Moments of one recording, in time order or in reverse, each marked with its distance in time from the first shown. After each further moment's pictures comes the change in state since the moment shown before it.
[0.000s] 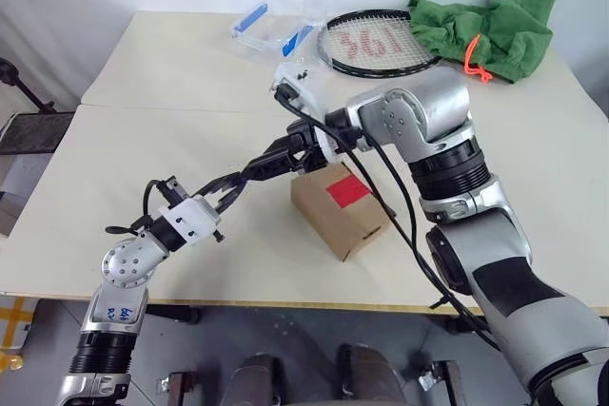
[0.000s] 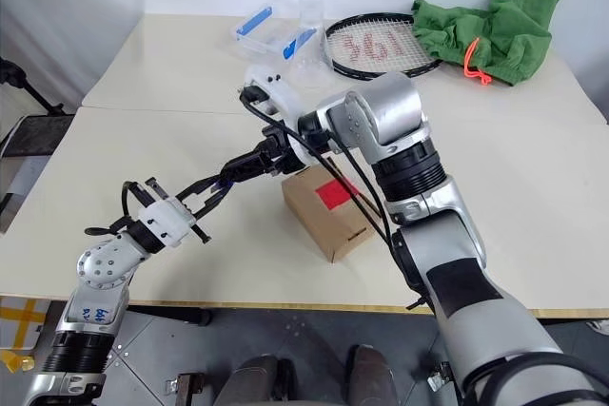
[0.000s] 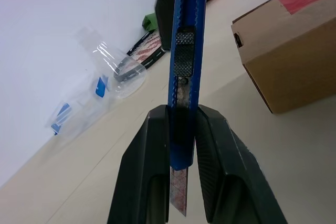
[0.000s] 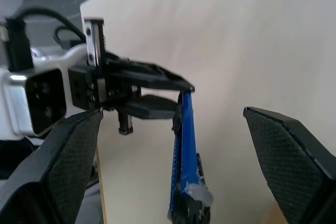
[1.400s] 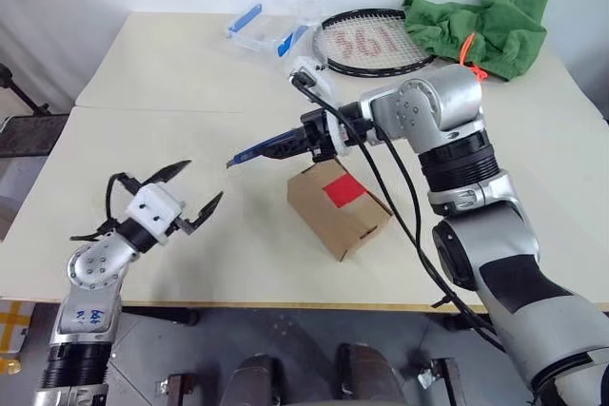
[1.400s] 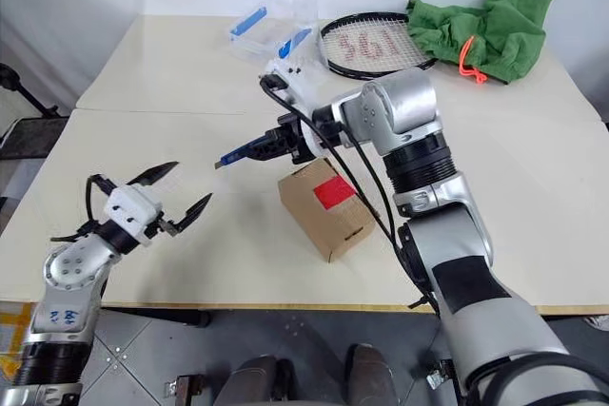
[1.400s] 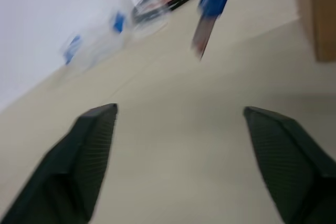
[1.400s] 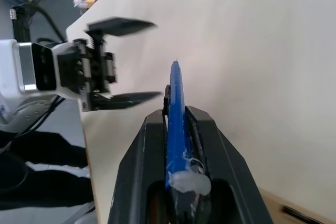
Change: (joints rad) left arm 0.130 0.062 0.150 -0.073 -0.160 0.298 -0.011; right arm -0.014 -0.033 -0.081 0.071 0.047 -0.020 -0.068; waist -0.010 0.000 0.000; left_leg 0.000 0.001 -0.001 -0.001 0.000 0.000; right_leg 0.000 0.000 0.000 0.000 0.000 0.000
